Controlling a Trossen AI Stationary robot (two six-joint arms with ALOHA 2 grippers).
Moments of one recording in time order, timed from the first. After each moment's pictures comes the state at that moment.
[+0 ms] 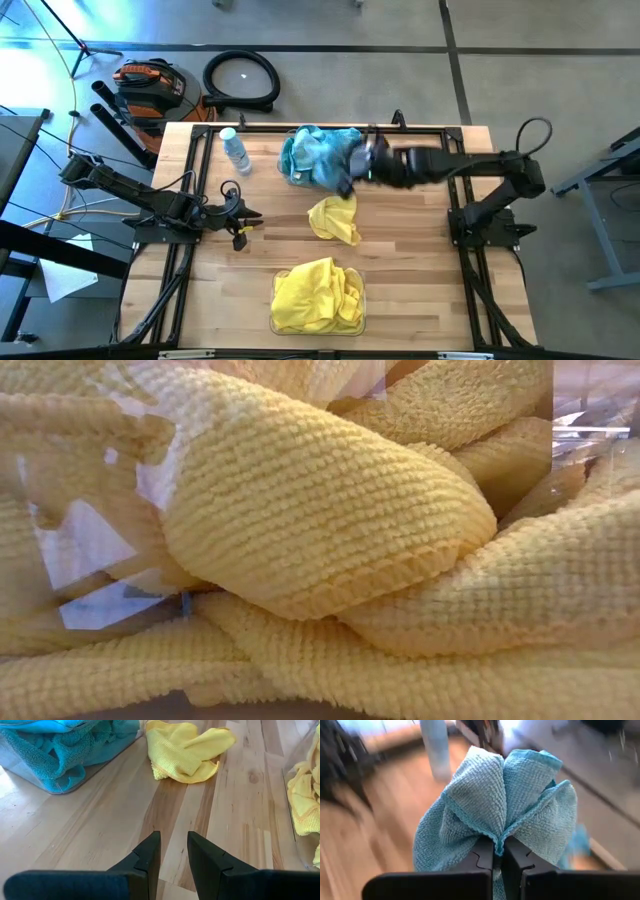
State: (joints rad) left arm -0.31 0.73 0.24 -0.15 -0.46 -0.44; right arm 0.01 1.55 1.55 -0.80 0.54 0.42
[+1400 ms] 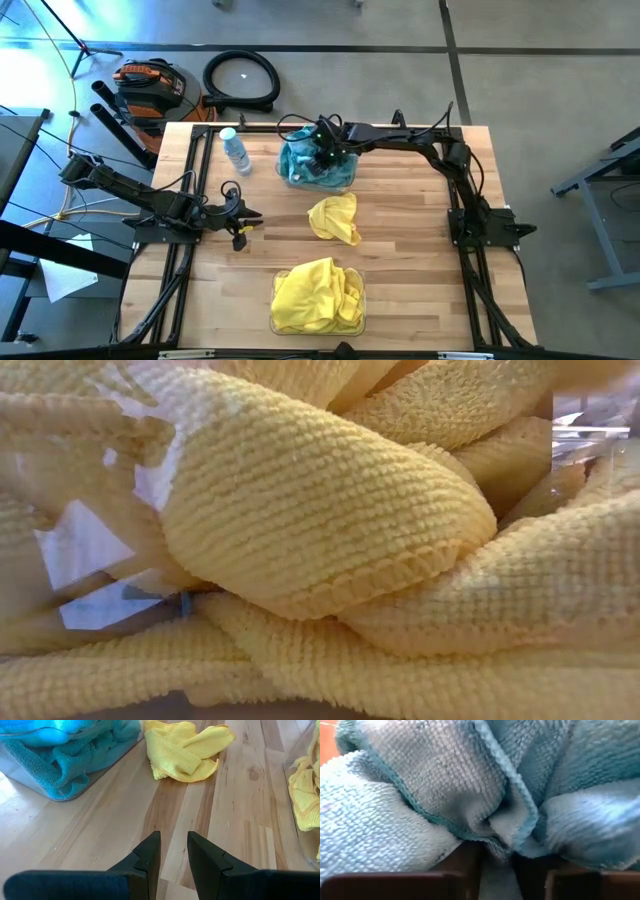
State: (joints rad) left arm -0.31 0.73 0.24 -0.15 -0.46 -0.41; right arm -0.41 2.15 1.66 -0.55 -0.04 0.36
